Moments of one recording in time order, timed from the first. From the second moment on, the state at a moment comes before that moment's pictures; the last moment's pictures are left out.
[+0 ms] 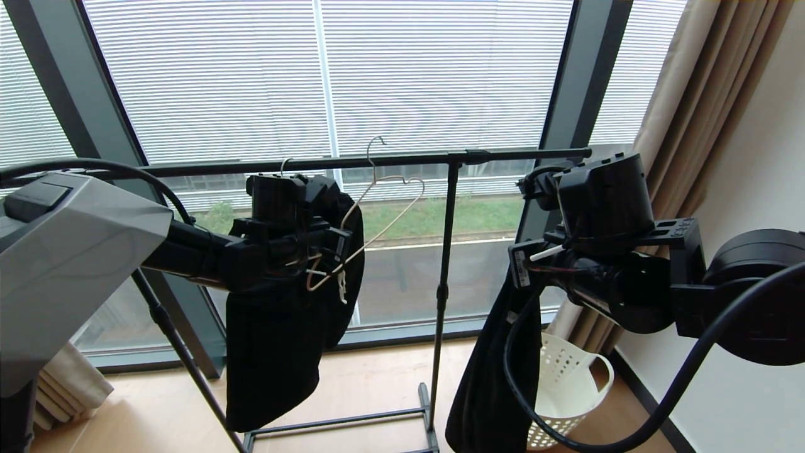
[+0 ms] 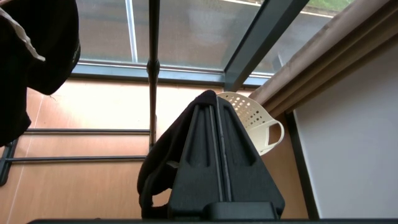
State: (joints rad) left arm -0.30 2.18 -1.36 -0.44 -0.17 0.19; right arm 0.68 1.76 -1.10 -0.11 -0.67 0.16
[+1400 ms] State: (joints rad) left arm -0.53 1.75 -0.21 -1.24 -0.18 0.20; right arm 0.62 1.80 -1.06 -0.25 -0.73 0.11
